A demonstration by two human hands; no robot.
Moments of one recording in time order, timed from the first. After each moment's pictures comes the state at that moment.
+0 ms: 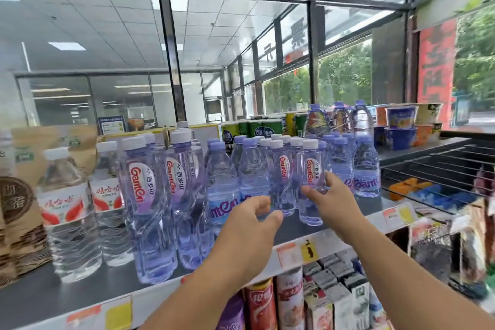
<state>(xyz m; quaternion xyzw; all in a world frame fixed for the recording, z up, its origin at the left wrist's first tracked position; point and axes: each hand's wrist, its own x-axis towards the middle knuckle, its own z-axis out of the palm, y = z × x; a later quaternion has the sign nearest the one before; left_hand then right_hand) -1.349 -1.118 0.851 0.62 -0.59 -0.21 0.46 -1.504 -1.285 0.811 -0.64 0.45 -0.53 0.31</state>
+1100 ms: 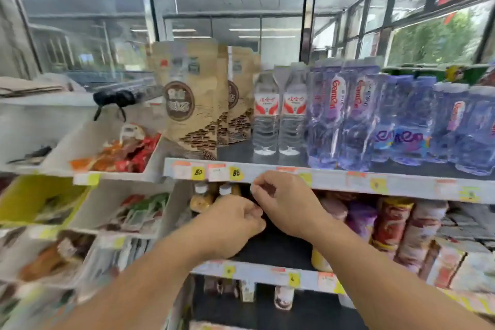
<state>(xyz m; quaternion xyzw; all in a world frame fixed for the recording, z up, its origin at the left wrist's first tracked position) -1.174 -0.852 0.784 0.78 -0.49 -0.22 0.30 -1.261 -0.990 0.771 -0.91 0.17 -0.30 0.21</state>
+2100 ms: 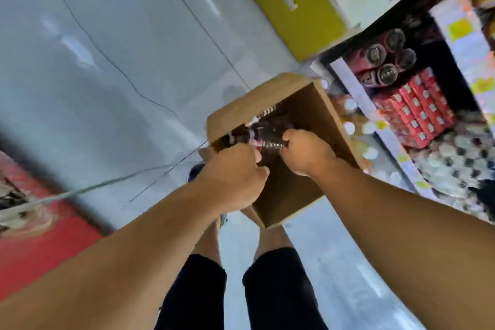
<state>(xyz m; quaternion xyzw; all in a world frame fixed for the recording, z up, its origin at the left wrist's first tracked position) -1.188 -0.513 0.043 0.78 0.04 -0.55 0.29 -1.198 -0.684 -0.063 -0.86 0.09 0.49 0.11</state>
